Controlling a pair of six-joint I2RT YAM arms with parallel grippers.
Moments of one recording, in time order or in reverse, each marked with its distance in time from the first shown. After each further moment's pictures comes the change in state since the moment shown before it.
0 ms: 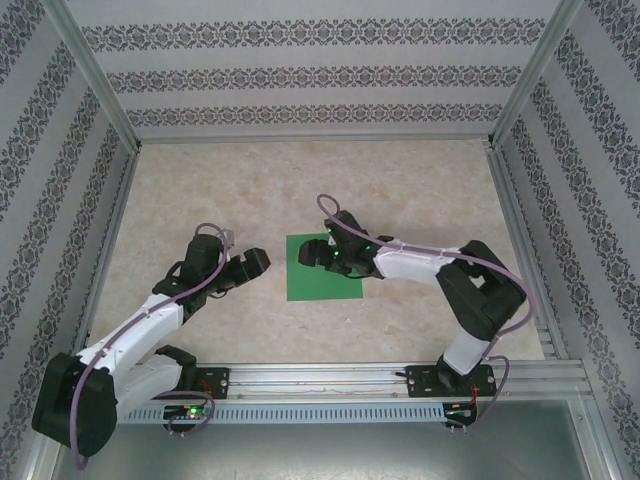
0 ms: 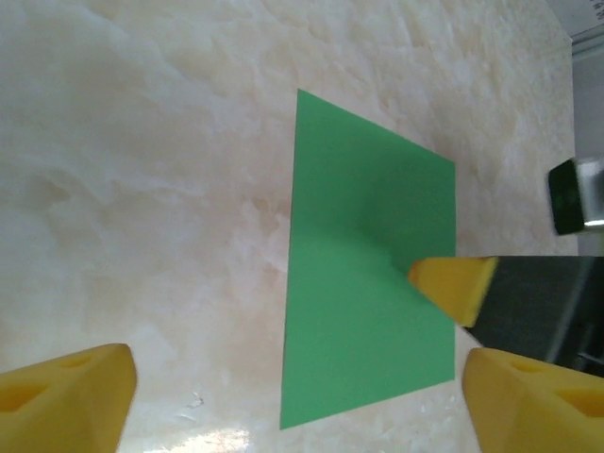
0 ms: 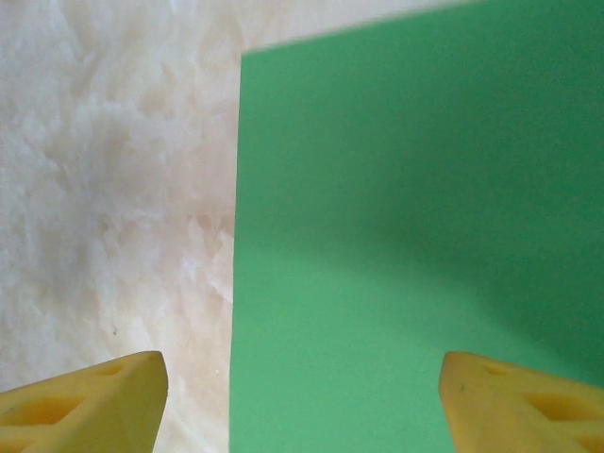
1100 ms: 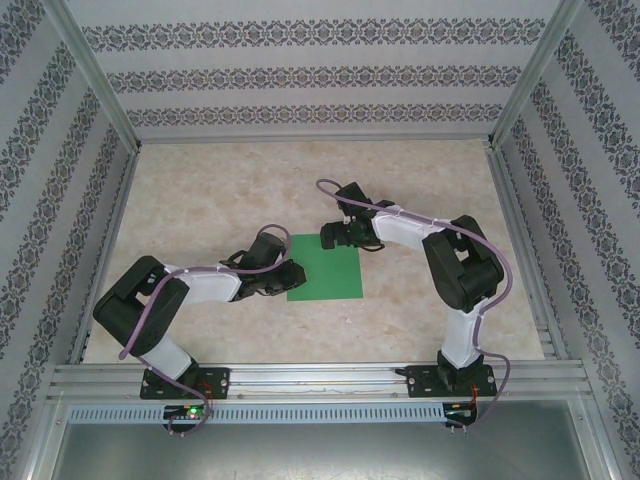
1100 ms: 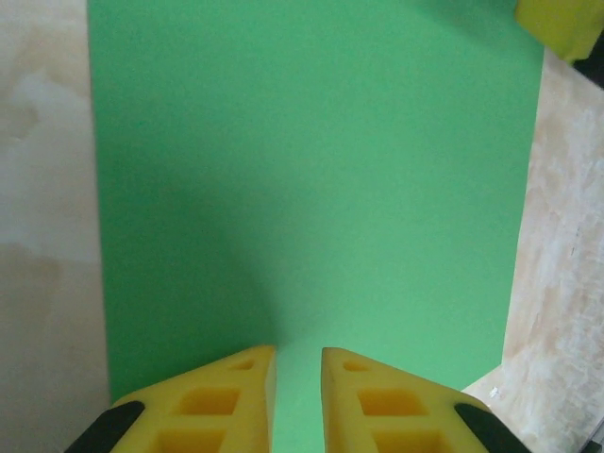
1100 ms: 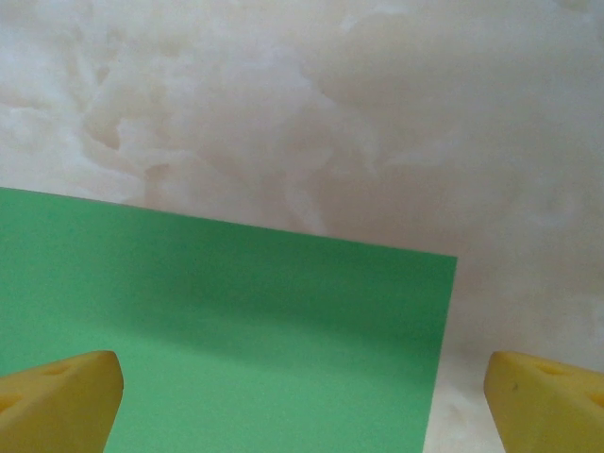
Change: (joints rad) left arm -0.274 0.589 0.164 0.276 -0.016 -0.127; right arm -0.160 0.238 0.306 -0.364 0.190 -0.398
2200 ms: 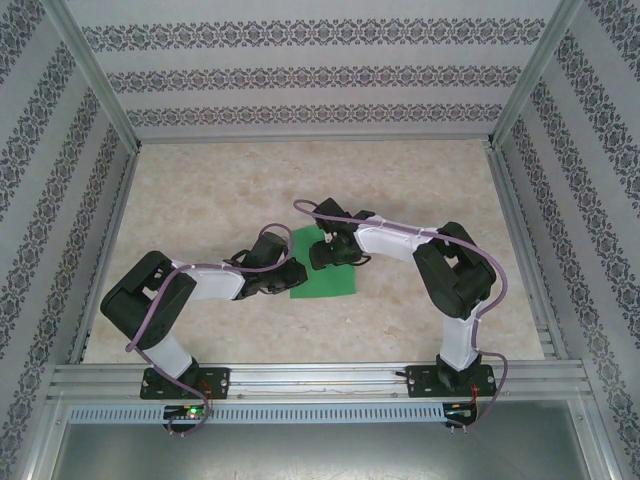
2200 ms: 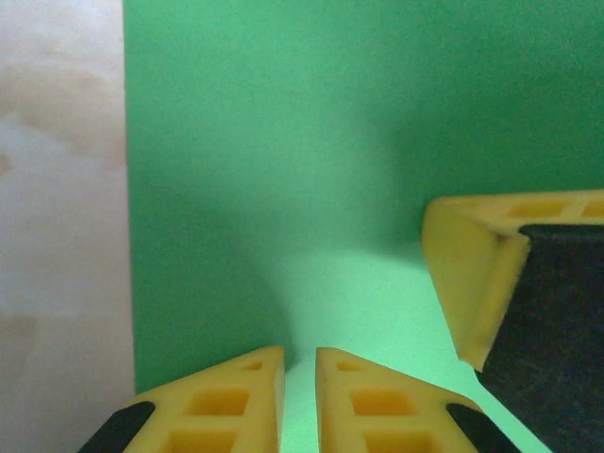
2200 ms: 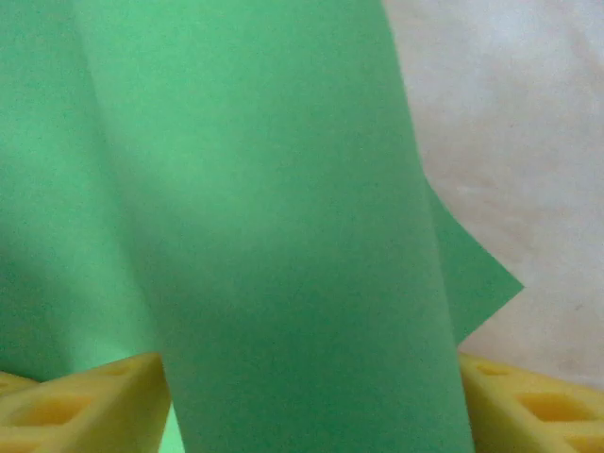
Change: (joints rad) left arm -0.001 0.049 0.014 0.047 -0.010 -0.004; right arm 0.149 -0.011 0.005 -0.107 -0.025 0.005
